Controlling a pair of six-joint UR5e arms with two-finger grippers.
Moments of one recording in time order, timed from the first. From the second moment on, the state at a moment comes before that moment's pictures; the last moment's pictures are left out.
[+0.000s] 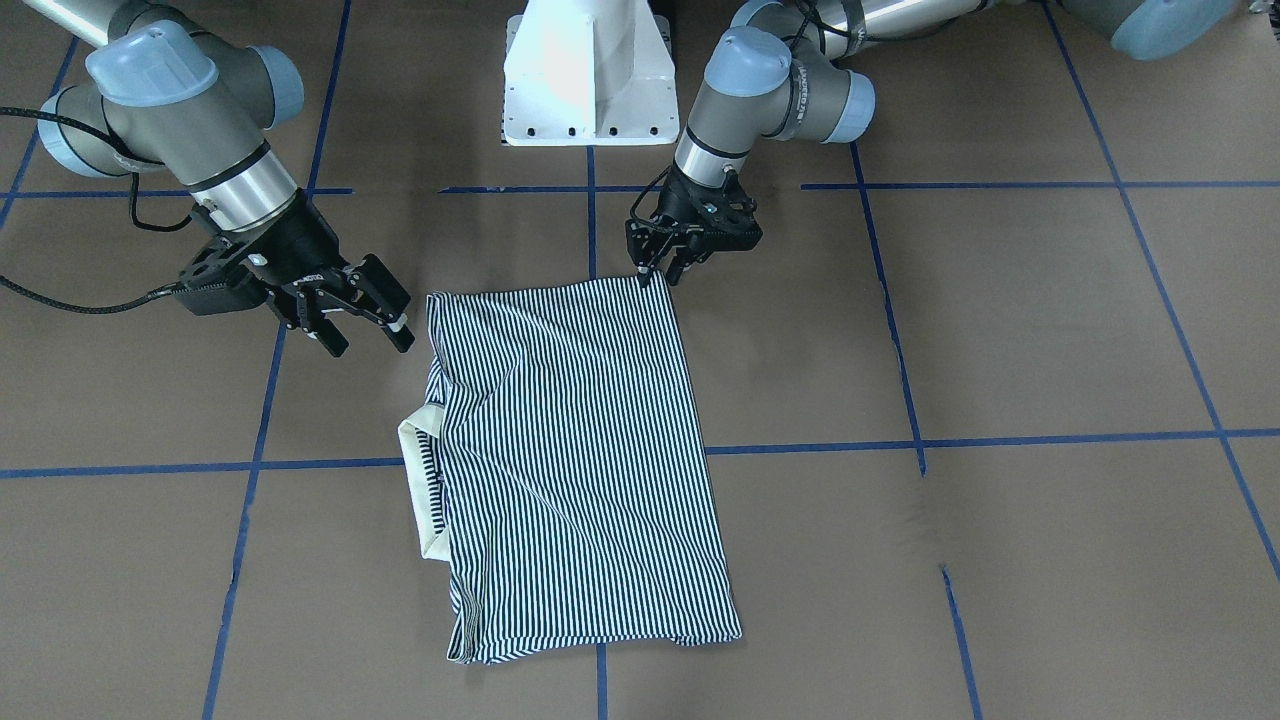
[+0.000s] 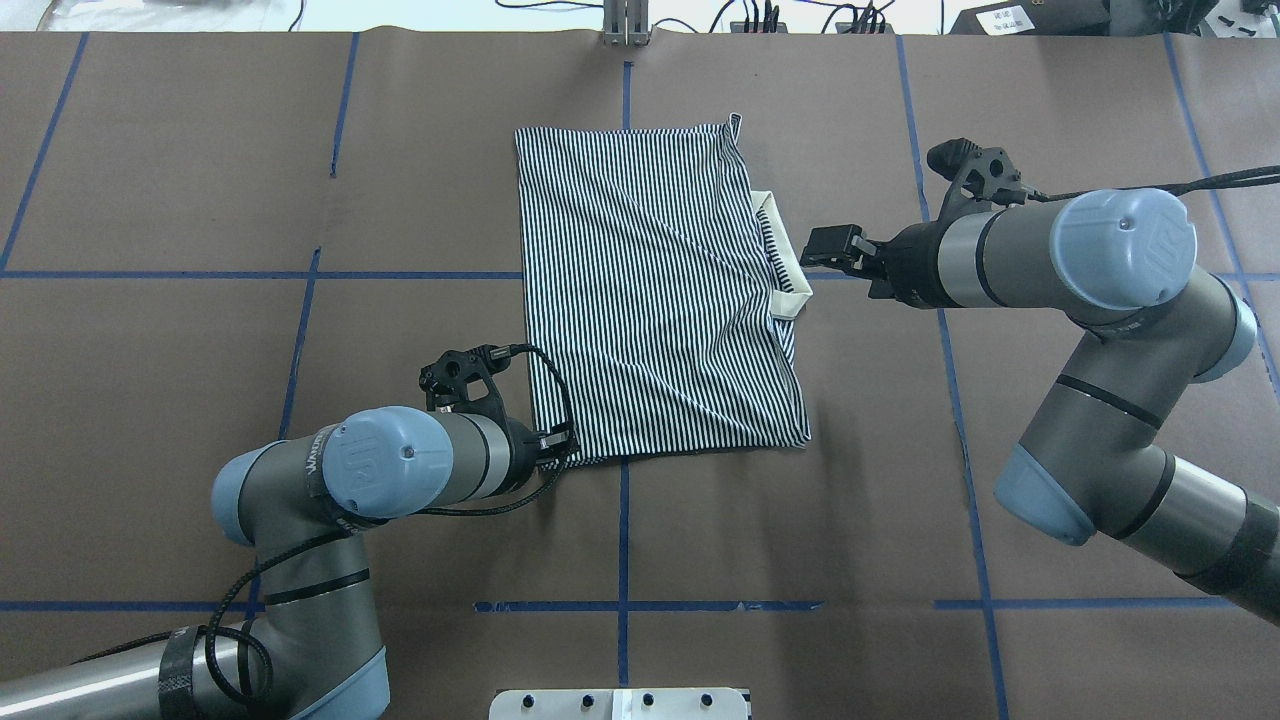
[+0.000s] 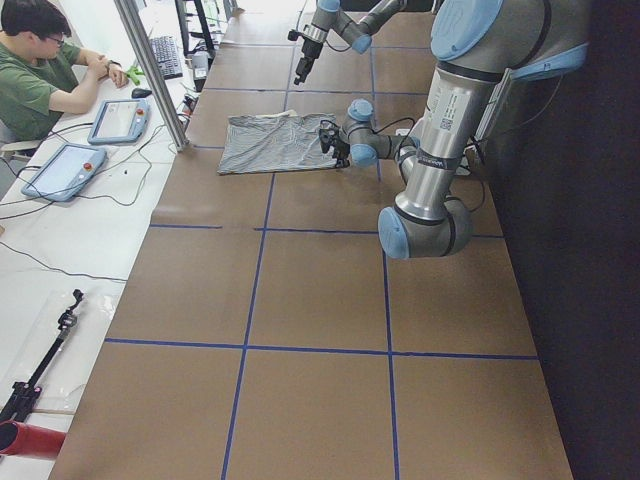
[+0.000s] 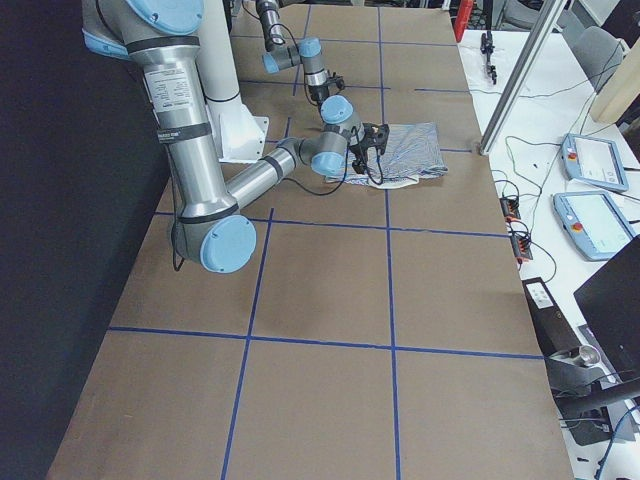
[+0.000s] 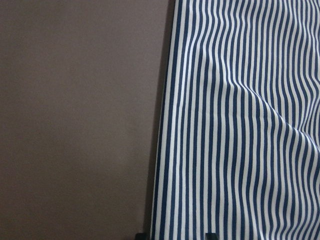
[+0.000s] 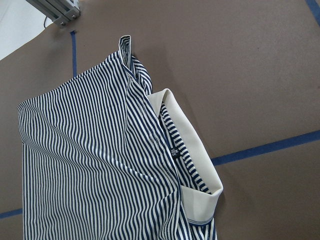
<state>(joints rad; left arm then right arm) -0.34 -2.05 -1.69 -2.06 -1.61 -1.64 0.71 -1.30 1.81 -0.91 1.82 1.49</state>
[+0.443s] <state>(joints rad) -0.34 -2.05 -1.69 -2.06 -1.61 -1.64 0.71 -1.29 1.81 -0.91 1.82 1.49</state>
